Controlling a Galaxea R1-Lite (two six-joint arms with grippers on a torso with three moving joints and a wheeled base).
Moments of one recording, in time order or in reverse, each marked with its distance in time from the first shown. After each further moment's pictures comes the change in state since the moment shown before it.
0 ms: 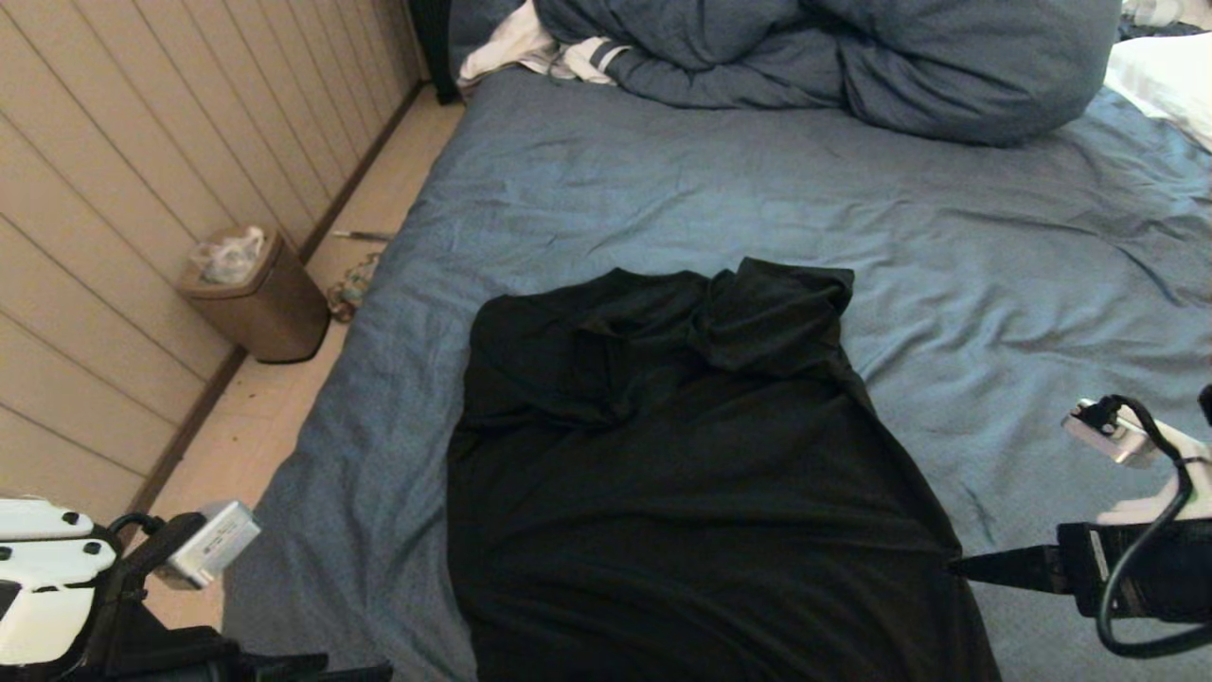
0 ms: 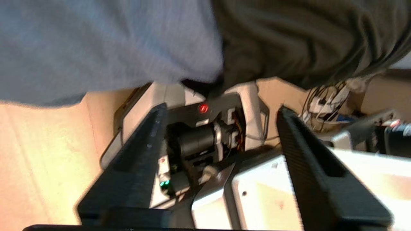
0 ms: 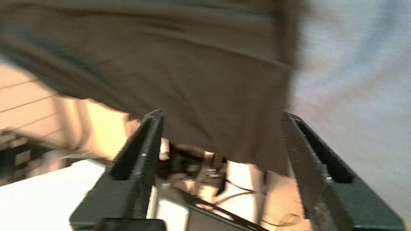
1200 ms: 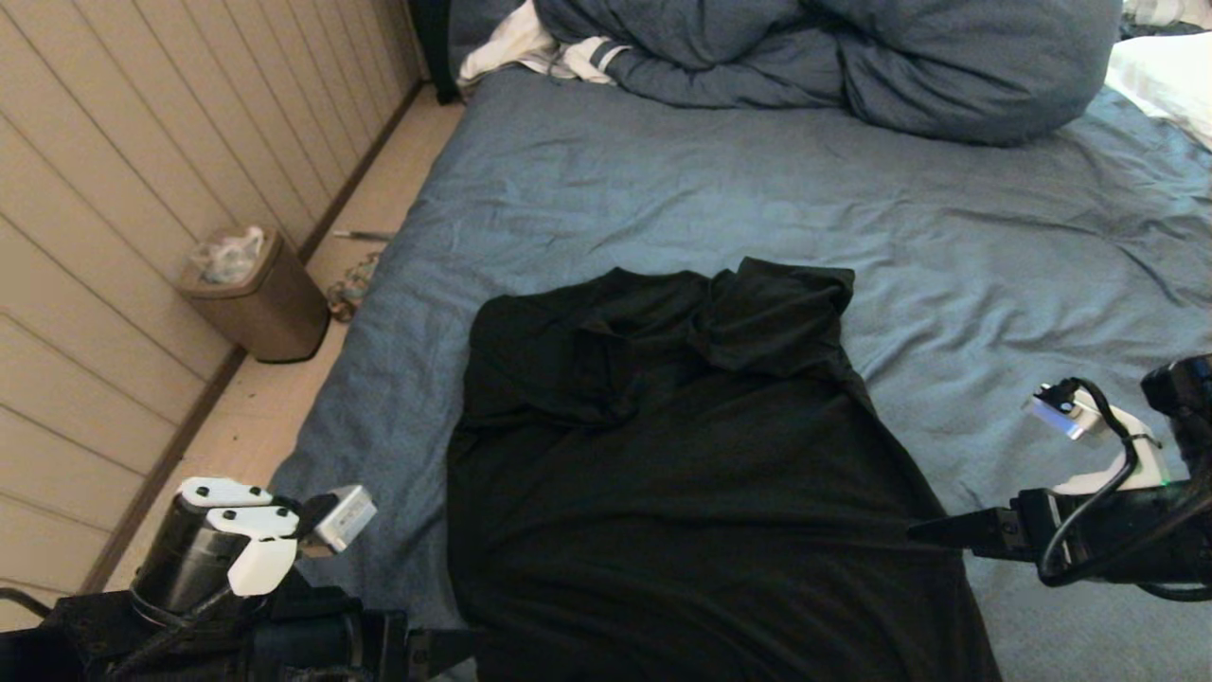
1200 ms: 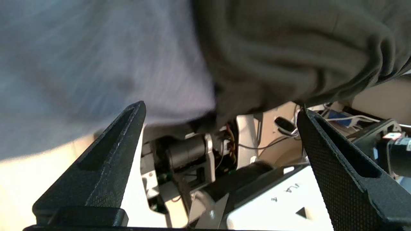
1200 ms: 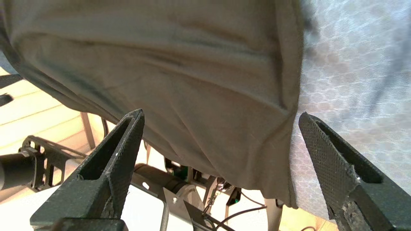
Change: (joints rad) left arm -0.001 0.348 0.054 -0.395 -0.075 -0.015; right arm -0.045 0.128 -0.029 -0.084 0.099 0.000
